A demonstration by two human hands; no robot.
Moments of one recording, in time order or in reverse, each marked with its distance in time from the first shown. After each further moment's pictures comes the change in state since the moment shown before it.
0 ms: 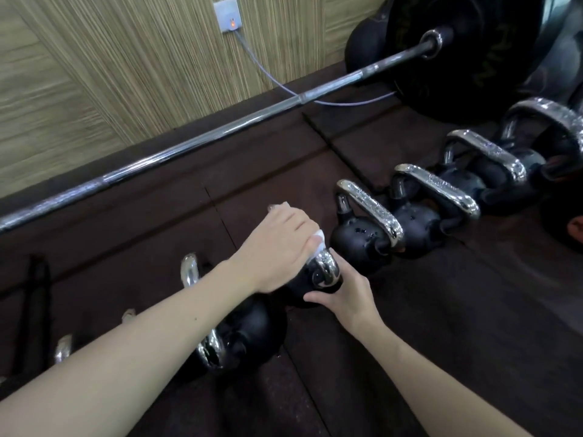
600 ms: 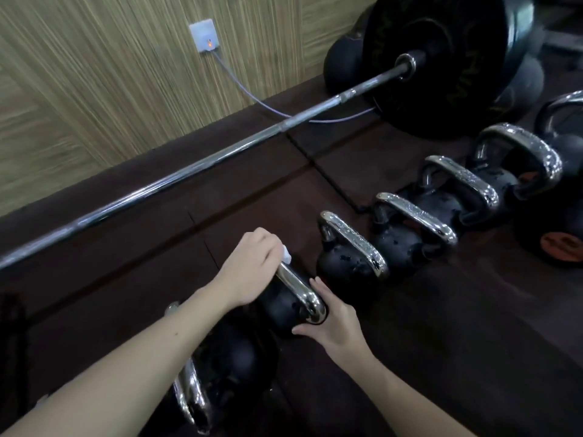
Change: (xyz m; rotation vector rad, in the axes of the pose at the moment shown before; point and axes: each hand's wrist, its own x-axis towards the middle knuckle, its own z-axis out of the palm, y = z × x) left_hand 0.013 -0.040 0.008 -0.494 -0.128 -0.396; right_hand -0.001 -0.005 0.000 0.072 -0.027 0.059
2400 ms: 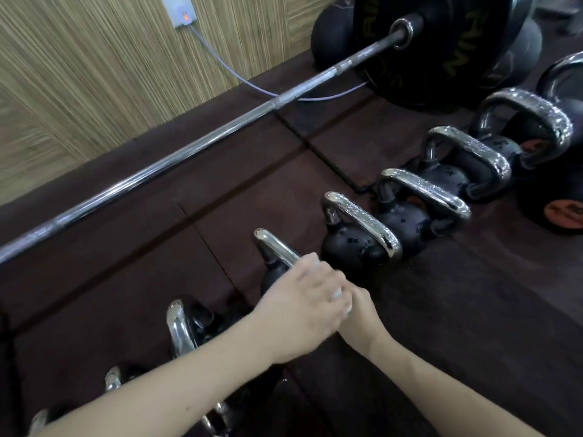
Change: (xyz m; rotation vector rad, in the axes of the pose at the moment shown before) left_hand -0.042 0.055 0.033 0.541 0.035 0.543; right_hand 0.005 0.010 -0.001 -0.010 -0.047 0.074
